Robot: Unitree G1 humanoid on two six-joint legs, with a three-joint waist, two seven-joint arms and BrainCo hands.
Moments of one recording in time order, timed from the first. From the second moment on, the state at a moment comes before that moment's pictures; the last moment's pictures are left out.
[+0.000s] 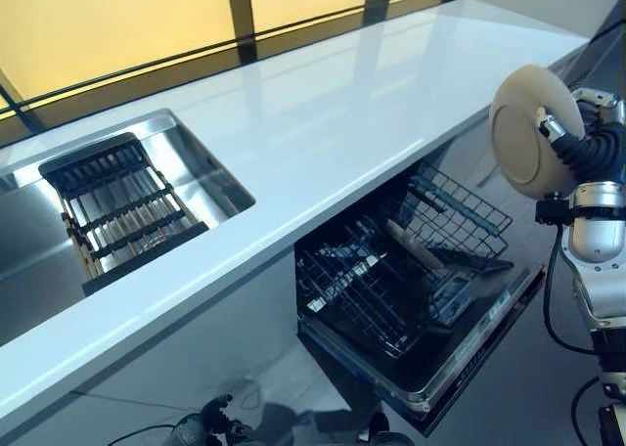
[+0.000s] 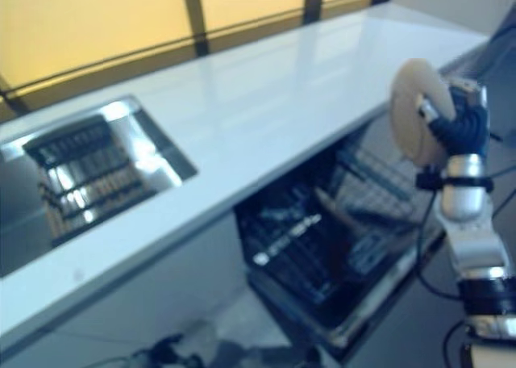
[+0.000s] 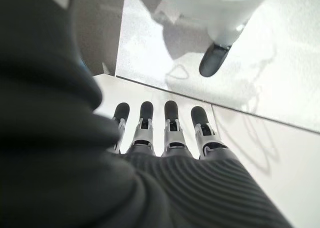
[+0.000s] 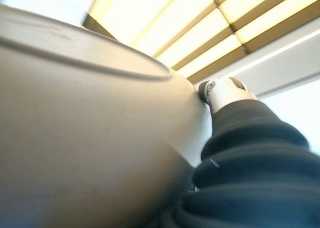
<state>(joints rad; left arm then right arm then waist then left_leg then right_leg) -0.04 0.32 -0.37 1.10 0.18 -0.04 -0.01 -0.32 -0.82 -0.07 0.05 0.13 -0.15 -0.31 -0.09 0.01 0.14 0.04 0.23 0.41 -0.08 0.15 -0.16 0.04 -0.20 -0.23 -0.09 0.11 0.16</state>
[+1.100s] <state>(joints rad) -0.09 0.27 -0.37 1.09 0.17 -0.03 0.02 -0.08 -0.60 0.14 -0.03 0.24 -0.12 0.03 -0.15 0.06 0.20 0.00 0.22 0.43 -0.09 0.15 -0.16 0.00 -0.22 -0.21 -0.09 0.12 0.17</state>
